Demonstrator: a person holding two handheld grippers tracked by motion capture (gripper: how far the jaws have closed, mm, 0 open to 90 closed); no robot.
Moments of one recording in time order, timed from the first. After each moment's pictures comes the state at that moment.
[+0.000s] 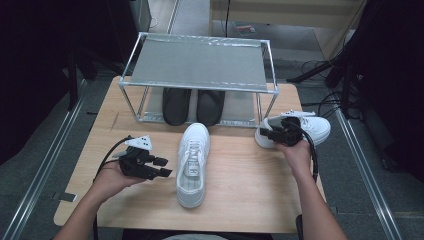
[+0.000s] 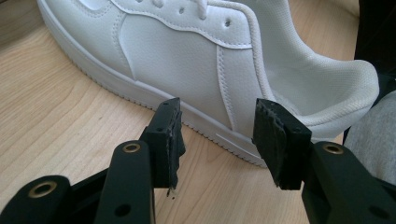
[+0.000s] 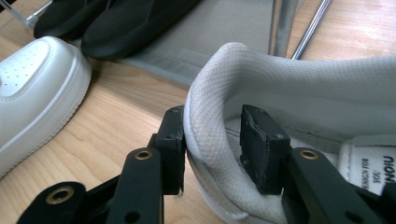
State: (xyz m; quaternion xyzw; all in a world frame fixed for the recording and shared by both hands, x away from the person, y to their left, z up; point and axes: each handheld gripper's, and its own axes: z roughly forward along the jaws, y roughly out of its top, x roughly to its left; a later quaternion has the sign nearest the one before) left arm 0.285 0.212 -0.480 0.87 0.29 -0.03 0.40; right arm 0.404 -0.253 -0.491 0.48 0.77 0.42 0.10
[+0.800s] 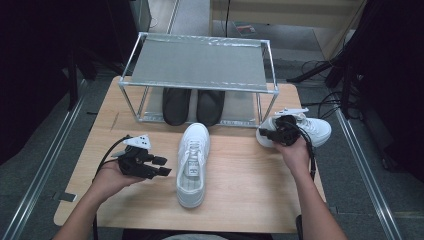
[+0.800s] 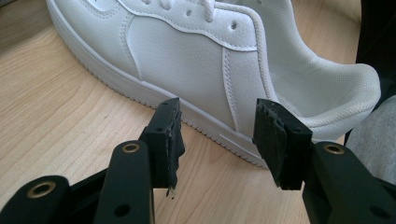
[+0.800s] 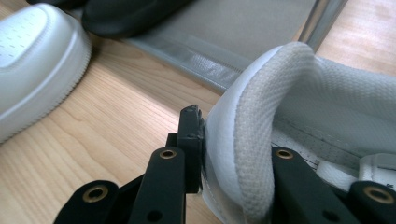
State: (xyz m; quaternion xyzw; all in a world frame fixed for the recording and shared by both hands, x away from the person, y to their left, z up) left arm 0.286 0.216 -0.479 0.86 0.30 -0.02 0.40; right arm 0.402 -0.241 -0.478 0.44 0.81 0.37 0.12
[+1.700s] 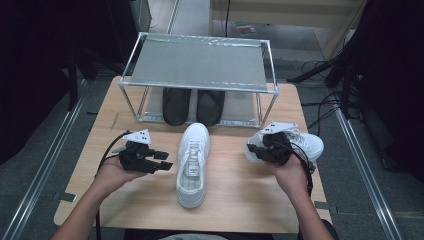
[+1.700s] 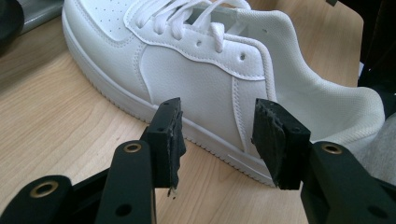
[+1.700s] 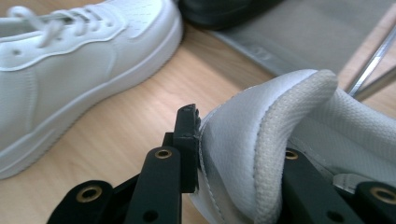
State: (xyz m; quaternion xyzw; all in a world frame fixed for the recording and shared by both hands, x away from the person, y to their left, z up) left arm 0.296 0.214 -0.473 0.86 0.30 -0.01 0.42; right arm 0.322 -0.193 -0.441 0.37 0.85 0.35 0.14
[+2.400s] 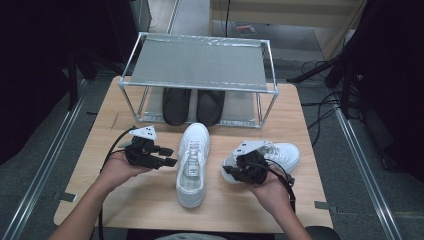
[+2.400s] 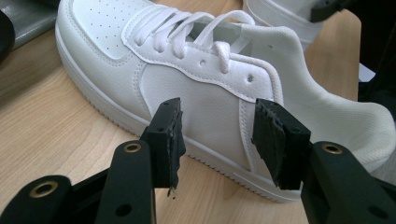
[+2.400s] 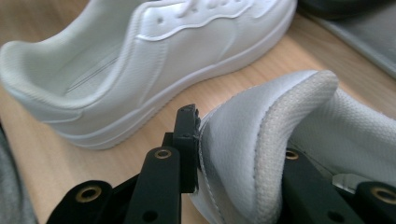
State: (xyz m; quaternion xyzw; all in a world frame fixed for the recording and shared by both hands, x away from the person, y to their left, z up) left arm 0.311 0.203 -0.473 0.86 0.29 -0.02 0.42; right arm 0.276 -0.134 -0.453 0.30 0.89 0.34 0.09
